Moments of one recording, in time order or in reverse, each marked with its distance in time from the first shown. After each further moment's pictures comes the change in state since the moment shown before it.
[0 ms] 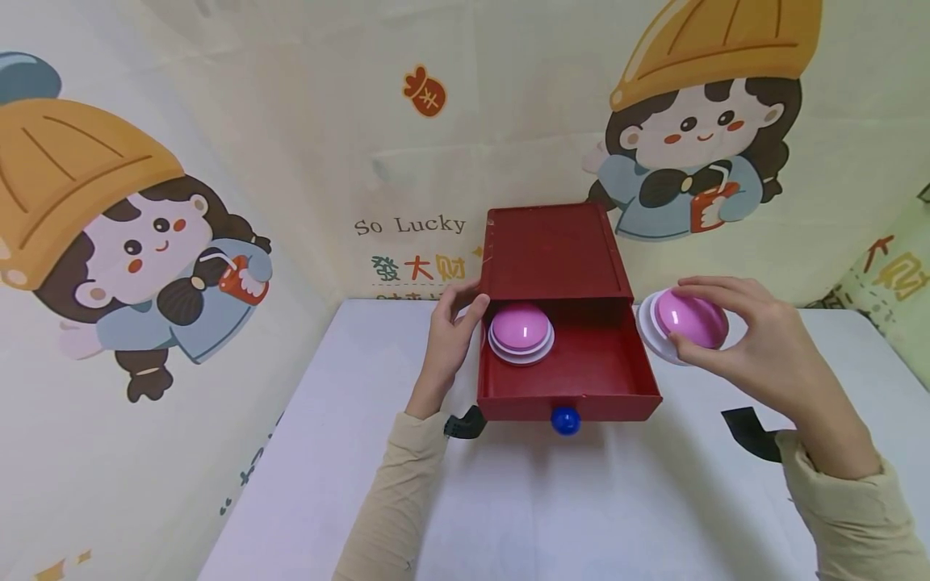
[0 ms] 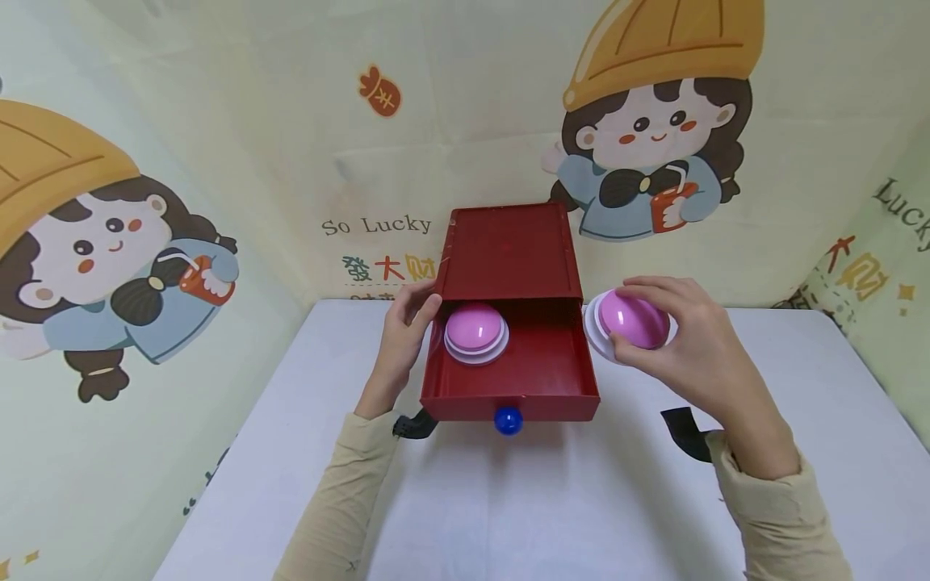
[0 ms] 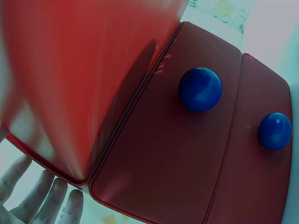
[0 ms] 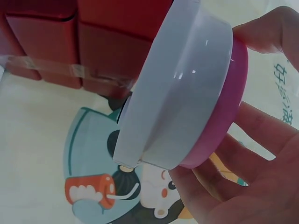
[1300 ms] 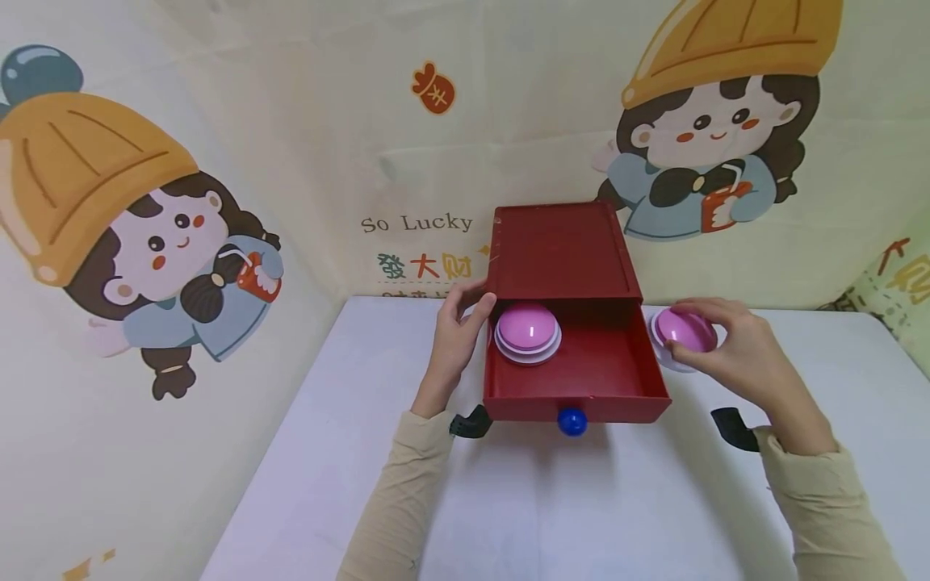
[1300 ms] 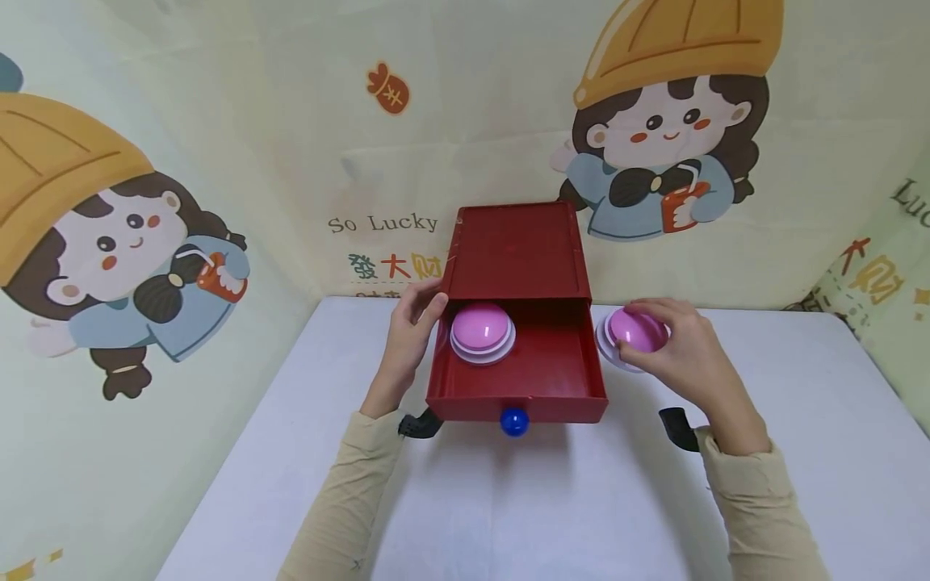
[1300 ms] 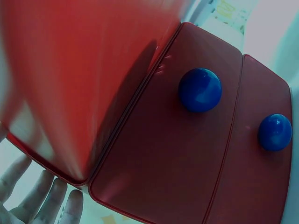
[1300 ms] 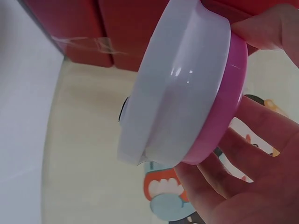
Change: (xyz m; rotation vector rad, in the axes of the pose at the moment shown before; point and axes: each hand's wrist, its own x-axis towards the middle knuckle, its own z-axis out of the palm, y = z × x) left_hand 0.002 -0.003 -0.001 -0.012 0.001 0.000; right_hand 0.002 0.054 0.036 -0.003 -0.150 0.155
